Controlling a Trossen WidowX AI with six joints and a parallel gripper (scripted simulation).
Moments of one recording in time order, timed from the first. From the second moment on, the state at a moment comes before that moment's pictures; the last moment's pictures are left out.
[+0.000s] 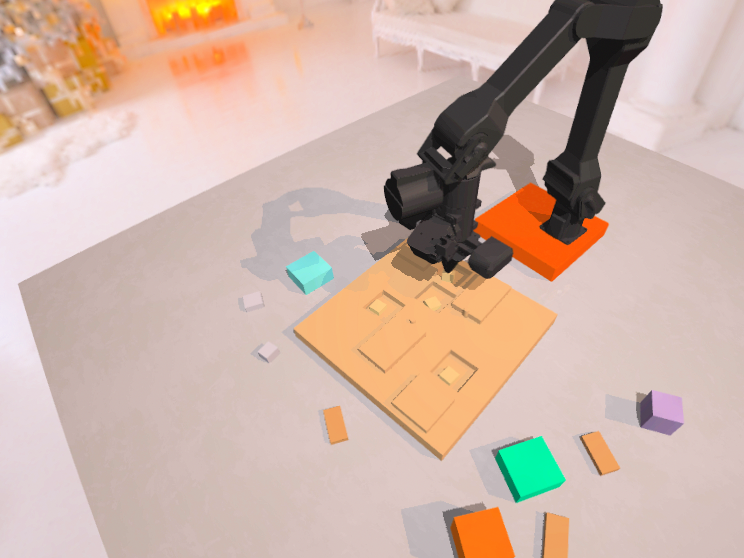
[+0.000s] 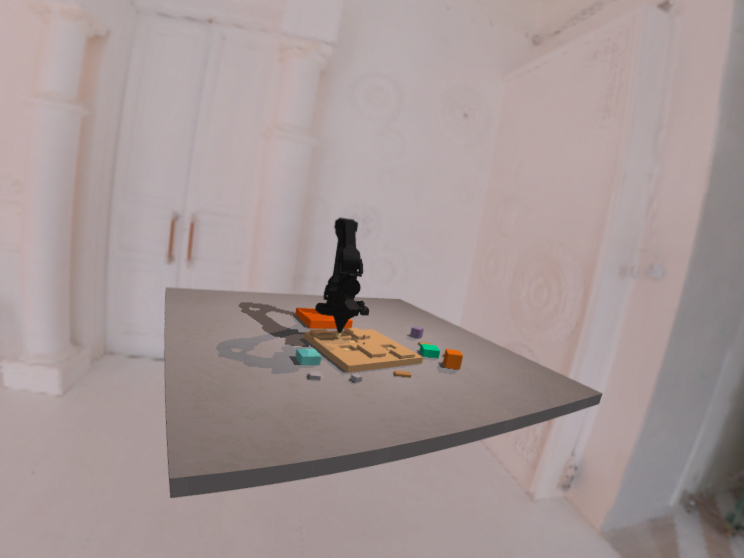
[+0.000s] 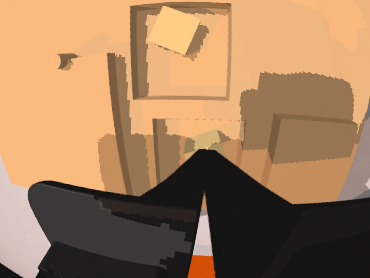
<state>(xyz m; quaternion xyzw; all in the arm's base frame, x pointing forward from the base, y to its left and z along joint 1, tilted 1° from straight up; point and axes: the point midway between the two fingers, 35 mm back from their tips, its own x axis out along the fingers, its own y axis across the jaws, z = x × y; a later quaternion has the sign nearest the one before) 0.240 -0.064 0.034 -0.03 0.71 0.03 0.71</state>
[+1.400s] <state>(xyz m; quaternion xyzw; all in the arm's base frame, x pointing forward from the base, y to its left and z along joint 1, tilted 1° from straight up) 0.245 -0.065 0.029 -0.11 0.69 0.10 0.71</state>
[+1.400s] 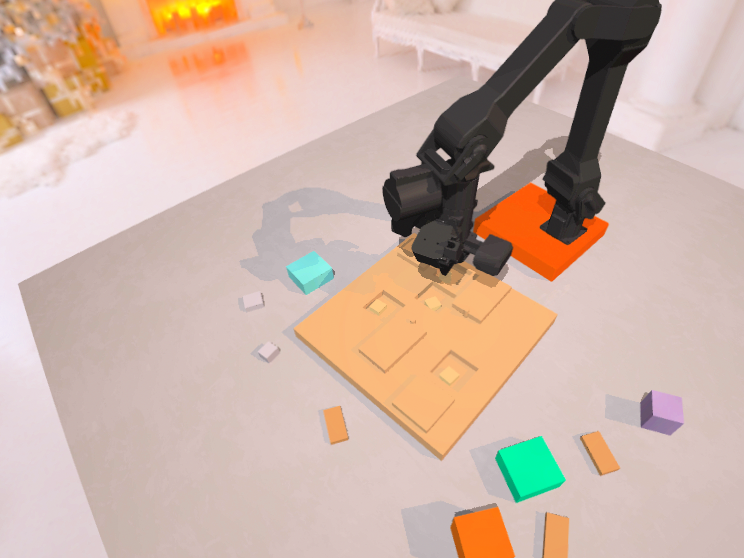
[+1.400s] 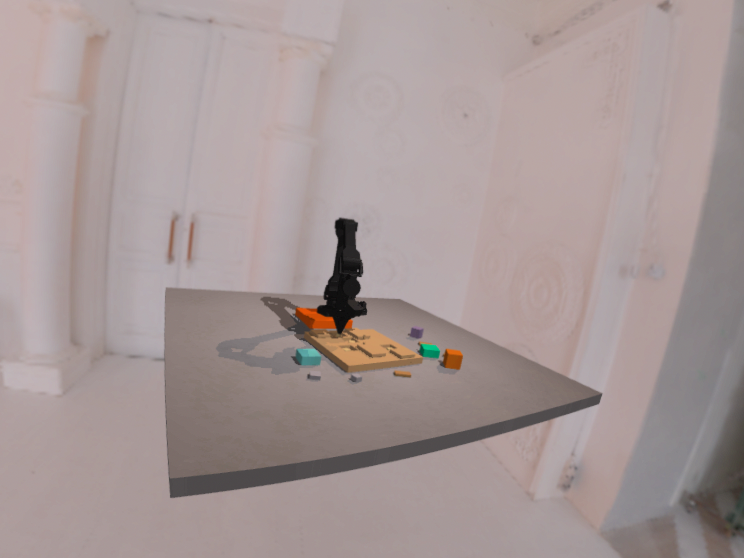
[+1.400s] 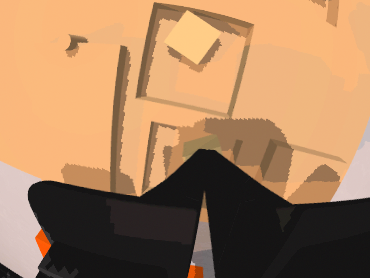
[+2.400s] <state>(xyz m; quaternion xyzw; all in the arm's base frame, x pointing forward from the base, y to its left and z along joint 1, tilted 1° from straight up) 0.250 -0.068 0.029 -0.12 0.69 0.11 0.70</state>
